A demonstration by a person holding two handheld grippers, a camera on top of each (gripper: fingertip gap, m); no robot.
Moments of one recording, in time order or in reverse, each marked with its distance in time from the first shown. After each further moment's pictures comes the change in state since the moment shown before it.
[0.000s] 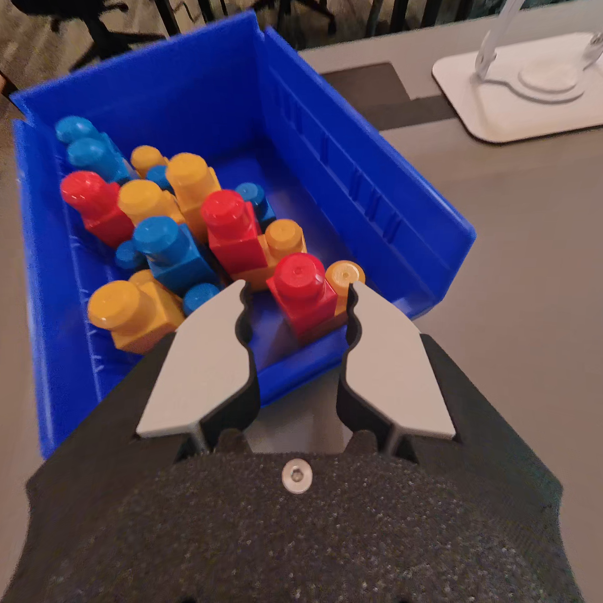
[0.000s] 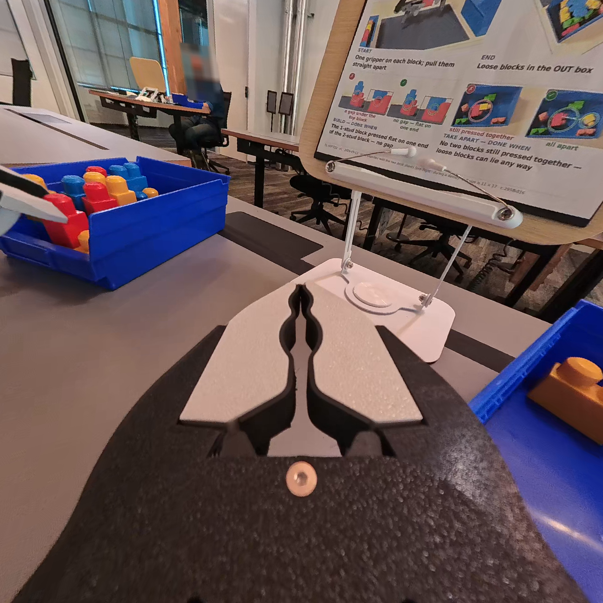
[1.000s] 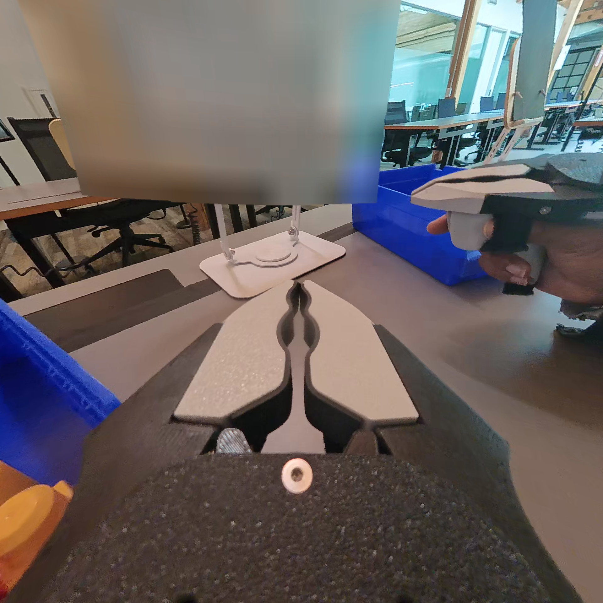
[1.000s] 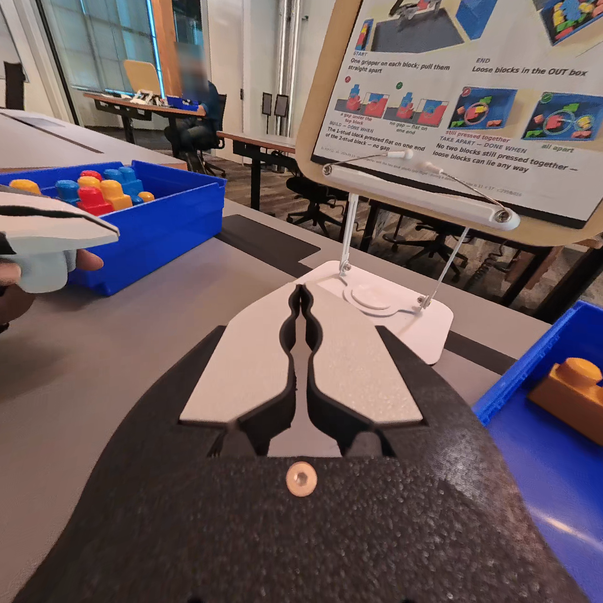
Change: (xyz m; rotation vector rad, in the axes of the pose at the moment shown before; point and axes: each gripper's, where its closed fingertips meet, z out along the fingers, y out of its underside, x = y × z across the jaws) left arm 0.188 -0.062 -0.019 0.585 0.512 0.158; right arm 0.001 -0.002 0.003 0.008 0.014 0.012
